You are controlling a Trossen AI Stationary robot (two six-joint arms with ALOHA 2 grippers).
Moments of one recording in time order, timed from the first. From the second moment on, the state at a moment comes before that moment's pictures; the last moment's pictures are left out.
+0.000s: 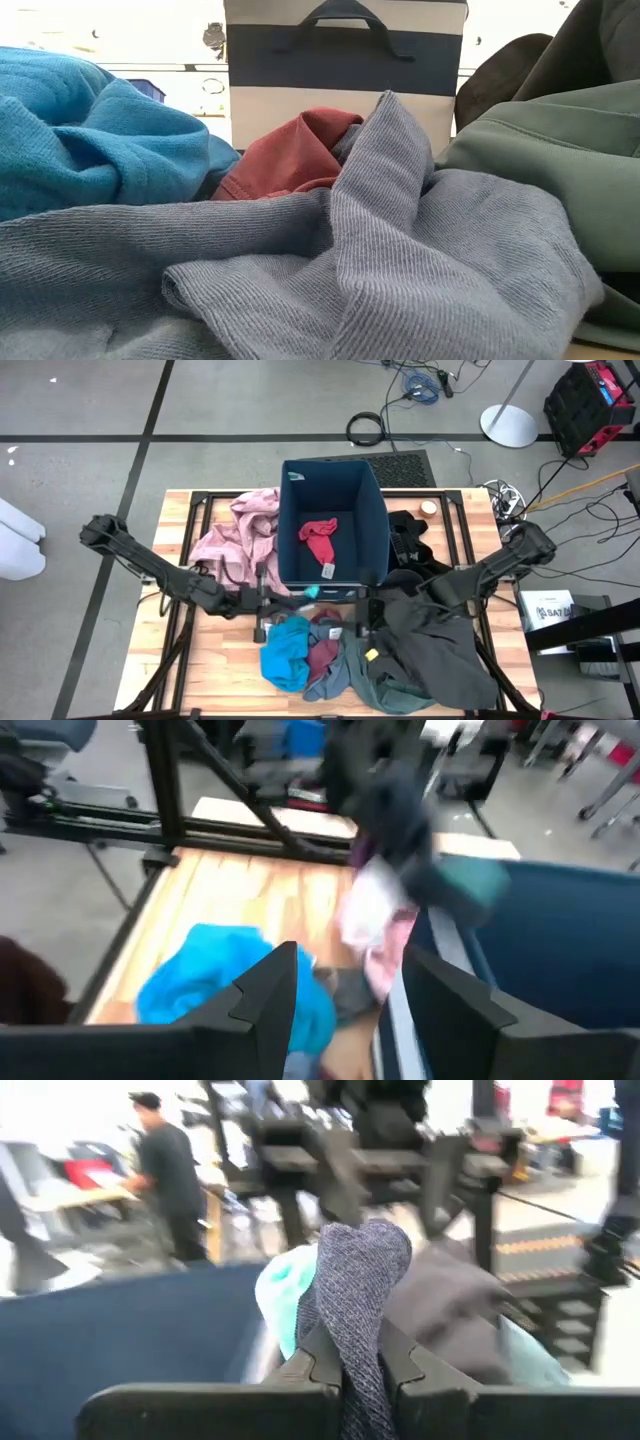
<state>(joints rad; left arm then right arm) -0.48 1.14 0.68 0.55 -0.50 0.20 0.50 1.50 1.39 -0.36 0.53 0.11</state>
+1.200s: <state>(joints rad) 0.30 1.45 1.38 -0.35 -0.12 -0.05 0.62 1.48 1.39 -0.56 0.79 0.32</state>
